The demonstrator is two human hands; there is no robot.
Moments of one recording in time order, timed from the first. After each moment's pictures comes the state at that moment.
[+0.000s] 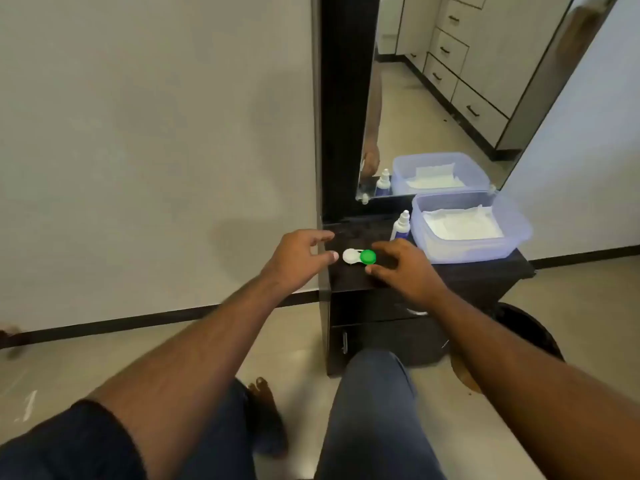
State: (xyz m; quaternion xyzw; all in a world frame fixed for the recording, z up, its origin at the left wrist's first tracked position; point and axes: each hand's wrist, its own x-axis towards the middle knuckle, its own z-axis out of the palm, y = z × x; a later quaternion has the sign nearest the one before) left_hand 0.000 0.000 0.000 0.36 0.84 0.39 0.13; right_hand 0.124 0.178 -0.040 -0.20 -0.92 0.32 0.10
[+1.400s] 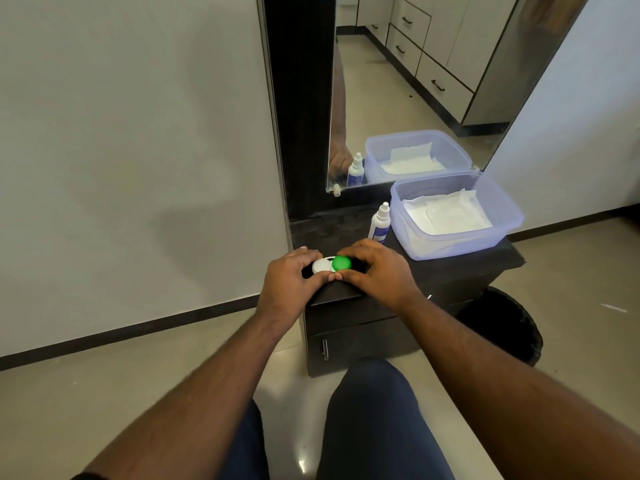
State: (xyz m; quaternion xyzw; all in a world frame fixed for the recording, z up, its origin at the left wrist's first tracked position) left_hand 0.000 0.039 -0.070 0.38 0.83 0.41 0.06; right_hand 0.099 0.193 -0.078 -0.19 -0.93 0.29 0.12
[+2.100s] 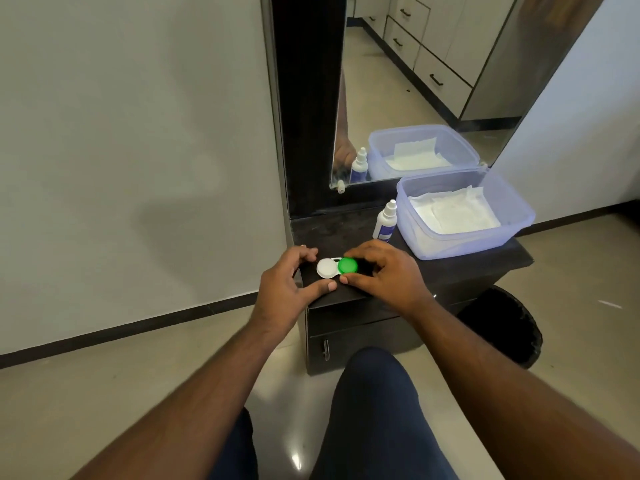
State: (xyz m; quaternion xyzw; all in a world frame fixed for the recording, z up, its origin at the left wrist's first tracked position) left_hand -0.011 0.028 -0.092 0.35 0.76 0.52 0.15; right_hand 0.103 0.191 -0.078 -0.19 -0.92 0.31 0.14
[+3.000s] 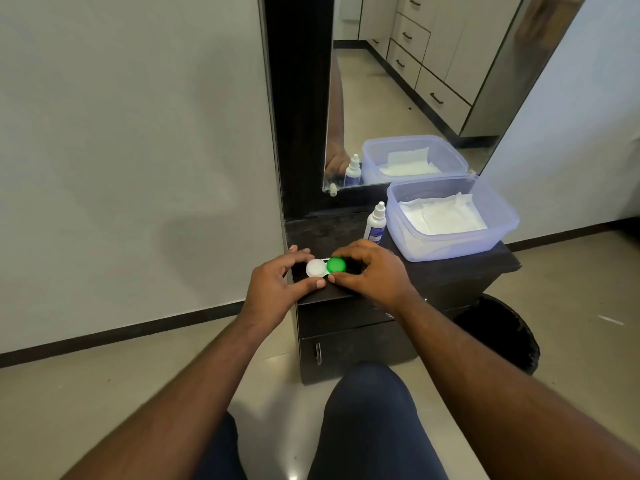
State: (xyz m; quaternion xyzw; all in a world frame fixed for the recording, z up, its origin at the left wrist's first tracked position) left_hand -0.009 0.027 -0.094 0.34 0.77 0.52 0.15; right_hand 0.103 0.191 -0.075 -0.20 -0.92 0.33 0.12
